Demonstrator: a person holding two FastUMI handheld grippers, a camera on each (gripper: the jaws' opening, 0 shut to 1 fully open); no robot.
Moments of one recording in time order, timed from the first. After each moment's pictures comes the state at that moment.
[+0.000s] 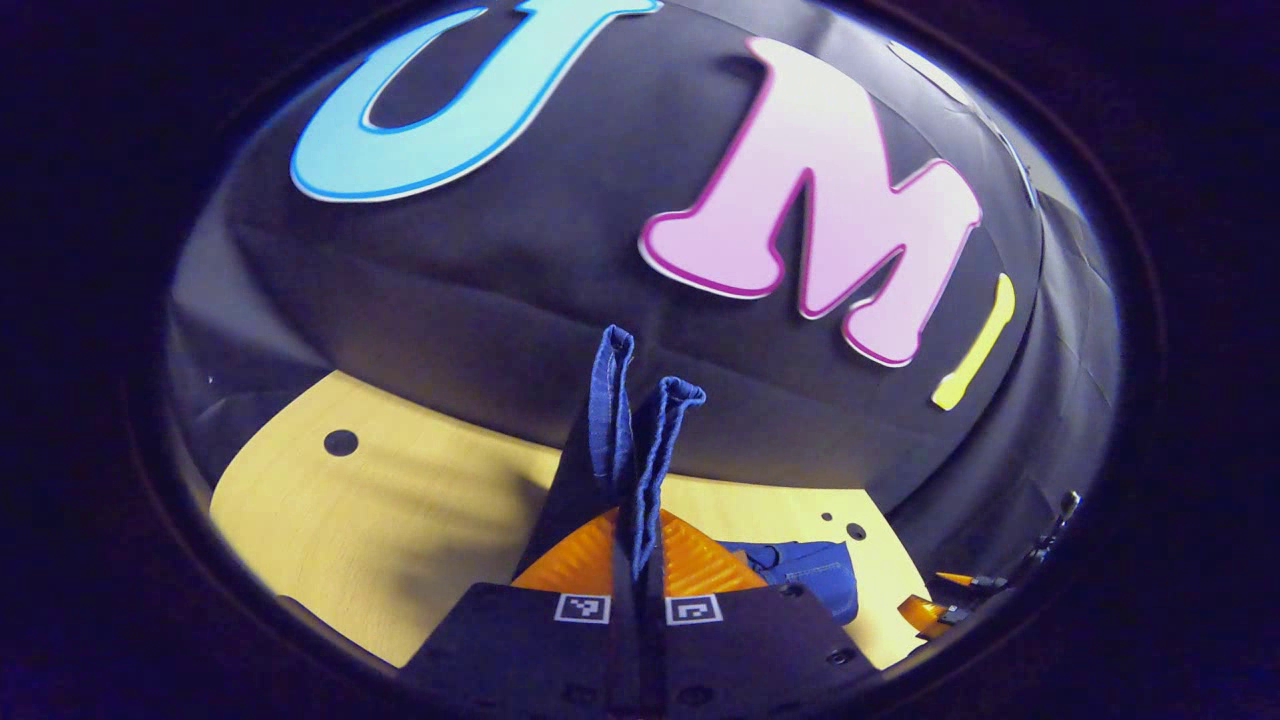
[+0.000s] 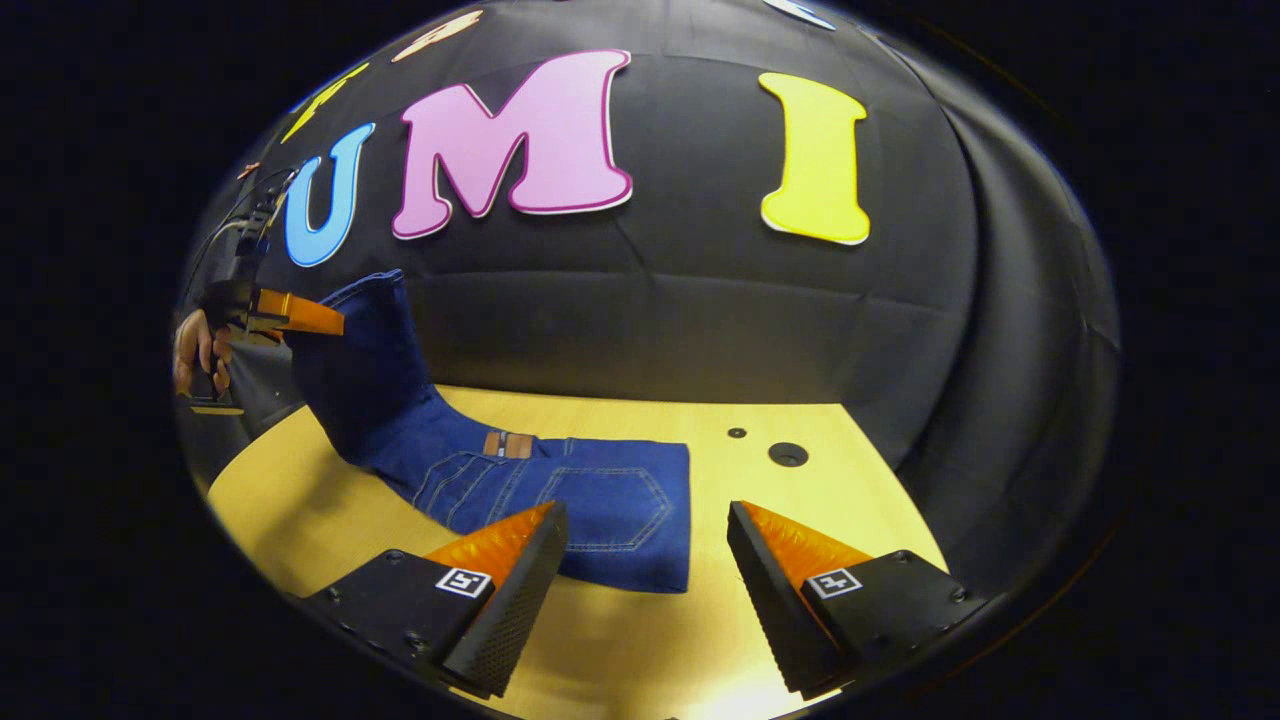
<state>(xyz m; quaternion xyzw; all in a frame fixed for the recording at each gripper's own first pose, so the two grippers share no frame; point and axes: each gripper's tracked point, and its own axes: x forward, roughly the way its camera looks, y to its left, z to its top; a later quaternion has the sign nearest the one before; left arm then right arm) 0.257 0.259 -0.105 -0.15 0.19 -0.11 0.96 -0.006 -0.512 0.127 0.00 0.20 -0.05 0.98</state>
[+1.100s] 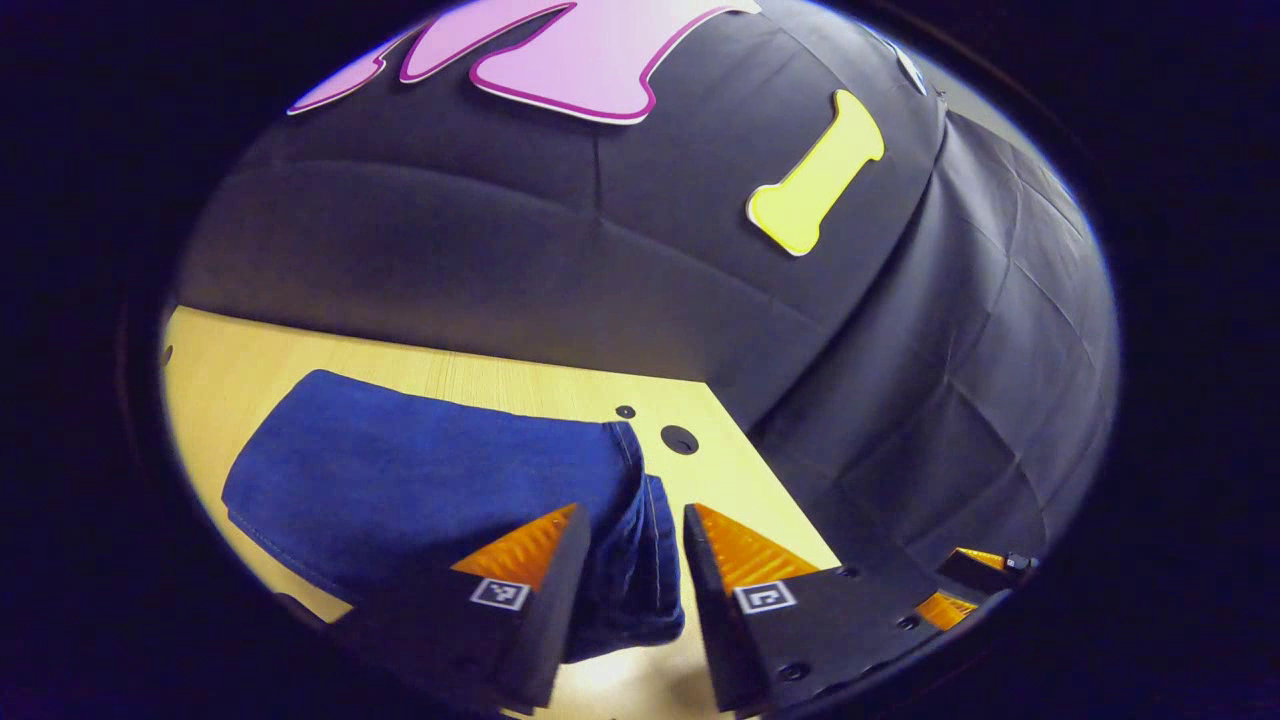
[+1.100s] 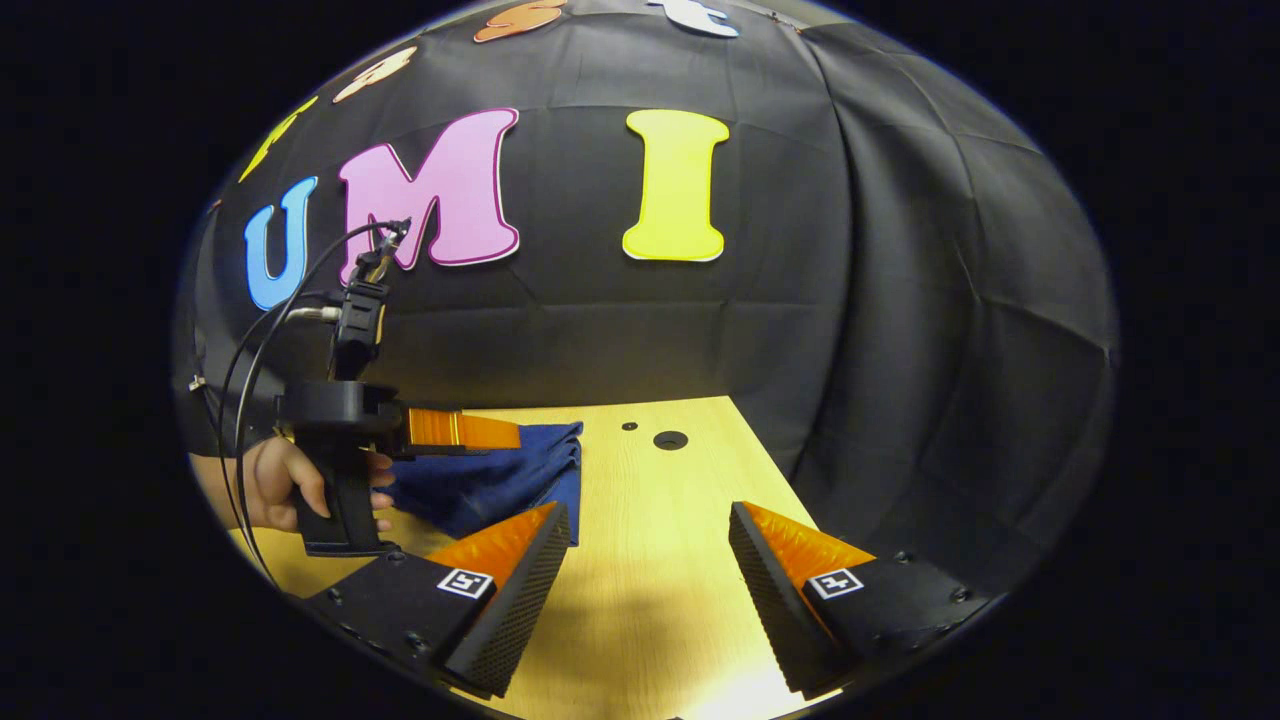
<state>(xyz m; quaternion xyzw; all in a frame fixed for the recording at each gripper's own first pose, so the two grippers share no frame) 0.203 -0.035 -0.184 -0.14 0.25 -0.27 0.92 -0.117 -0.590 0.176 0.03 0.18 -0.13 0.97</state>
